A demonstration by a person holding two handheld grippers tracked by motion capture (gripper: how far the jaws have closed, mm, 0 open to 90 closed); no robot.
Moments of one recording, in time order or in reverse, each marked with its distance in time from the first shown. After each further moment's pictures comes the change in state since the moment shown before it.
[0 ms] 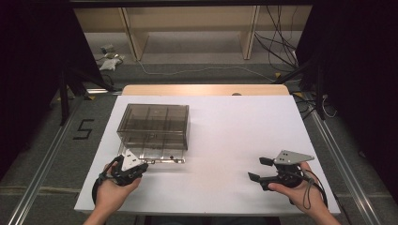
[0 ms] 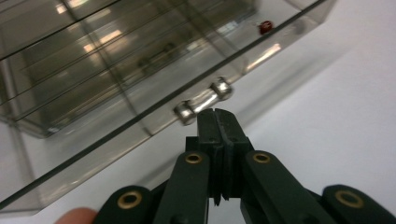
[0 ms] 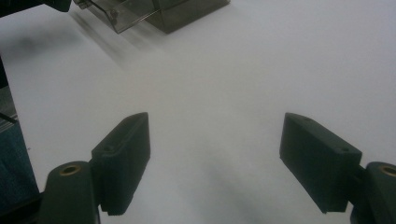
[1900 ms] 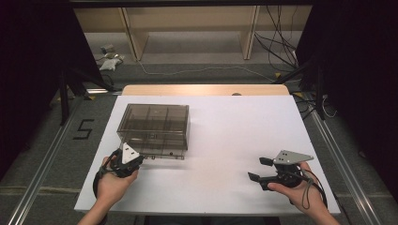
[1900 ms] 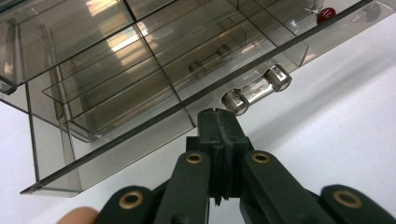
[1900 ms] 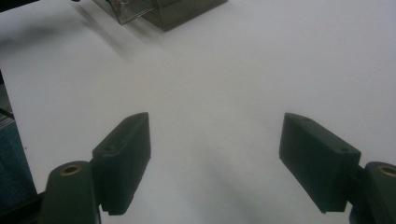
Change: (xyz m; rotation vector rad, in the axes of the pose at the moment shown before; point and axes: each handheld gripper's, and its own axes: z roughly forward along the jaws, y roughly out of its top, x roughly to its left) left arm 0.016 0.003 0.016 -0.017 0.091 0.012; right arm 0.002 0.001 0.000 0.012 -0.008 0.000
